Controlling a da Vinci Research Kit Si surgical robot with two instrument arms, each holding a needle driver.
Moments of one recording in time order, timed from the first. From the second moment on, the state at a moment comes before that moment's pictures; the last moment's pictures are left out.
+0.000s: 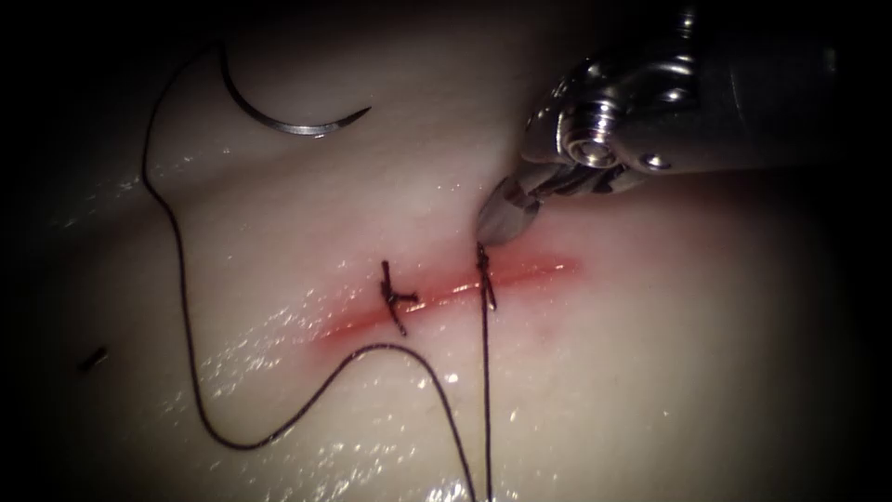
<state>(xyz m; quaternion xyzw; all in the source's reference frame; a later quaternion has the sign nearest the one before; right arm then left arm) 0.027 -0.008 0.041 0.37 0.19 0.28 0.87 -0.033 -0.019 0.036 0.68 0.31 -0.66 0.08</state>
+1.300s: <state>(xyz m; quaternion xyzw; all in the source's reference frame) 0.022 -0.005 0.040 0.20 0.33 0.26 0.88 -0.030 -0.006 0.030 0.65 0.22 -0.72 0.08</state>
